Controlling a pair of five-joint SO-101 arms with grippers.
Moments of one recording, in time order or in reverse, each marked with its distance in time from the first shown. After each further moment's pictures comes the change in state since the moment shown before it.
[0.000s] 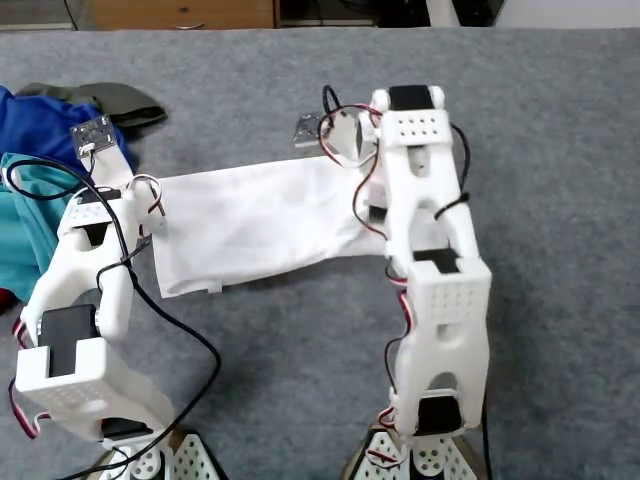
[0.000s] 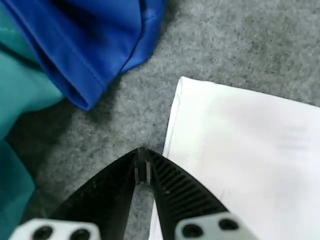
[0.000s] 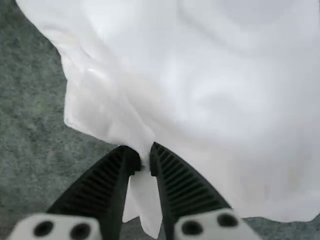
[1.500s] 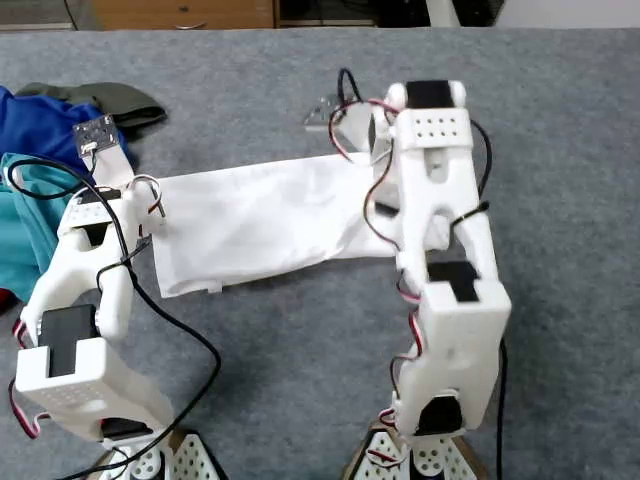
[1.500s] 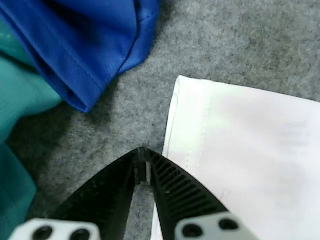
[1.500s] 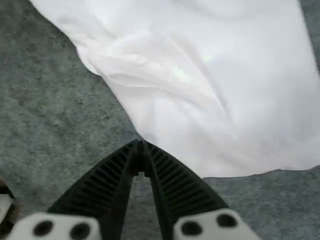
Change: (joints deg) left arm 0.0 0.0 0.0 0.0 -1.8; right arm 0.9 -15.9 16.1 -1.6 -9.8
